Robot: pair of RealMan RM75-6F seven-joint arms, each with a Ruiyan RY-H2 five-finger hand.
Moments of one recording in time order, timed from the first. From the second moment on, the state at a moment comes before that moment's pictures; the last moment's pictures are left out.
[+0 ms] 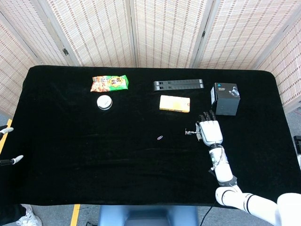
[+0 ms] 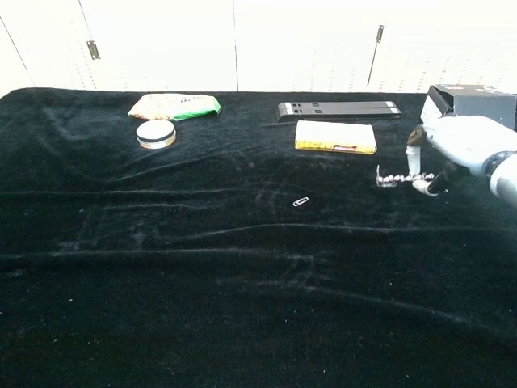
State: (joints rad) left arm -0.23 -1.02 -0.11 -1.39 1.33 1.18 -0.41; right arm 0.59 -1.68 0.22 -1.23 -1.06 1.11 -0.48
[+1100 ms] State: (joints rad) left arm -0.21 -1.03 -0.10 -1.48 1.33 1.25 -0.21; right arm 0.20 -1.48 -0.08 -1.39 -1.43 1.40 -0.13
